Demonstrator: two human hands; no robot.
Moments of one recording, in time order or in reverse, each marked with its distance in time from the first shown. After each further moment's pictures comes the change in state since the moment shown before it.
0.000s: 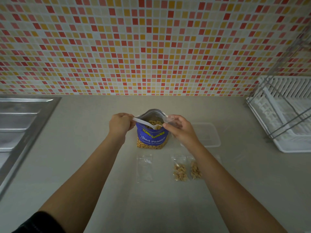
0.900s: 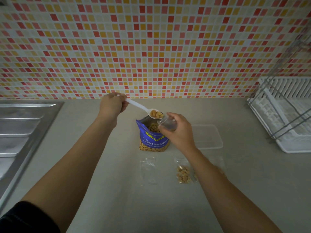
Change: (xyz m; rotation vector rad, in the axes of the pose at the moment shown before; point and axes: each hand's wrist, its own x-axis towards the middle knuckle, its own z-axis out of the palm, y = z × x) left_hand 0.011 0.065 -0.023 -0.094 -0.031 0.130; right_hand -0.011 -0.021 0.023 -0.459 0.208 -0.324
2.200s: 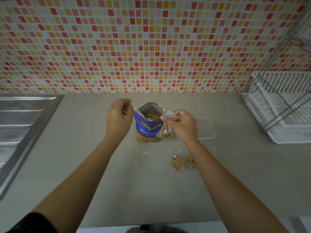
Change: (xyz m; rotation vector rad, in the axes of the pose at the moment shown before) left_hand -0.071 -0.055 0.000 0.537 0.039 0.632; right_hand -0.022 -0.004 -0.032 0.068 0.031 0.216
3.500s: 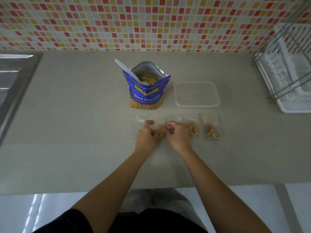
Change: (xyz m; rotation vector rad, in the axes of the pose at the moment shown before) left_hand -0.142 -0.041 0.105 -0.055 -0.478 -0.471; right_hand -0.076 0.121 0.036 -0.210 -0.236 0.195
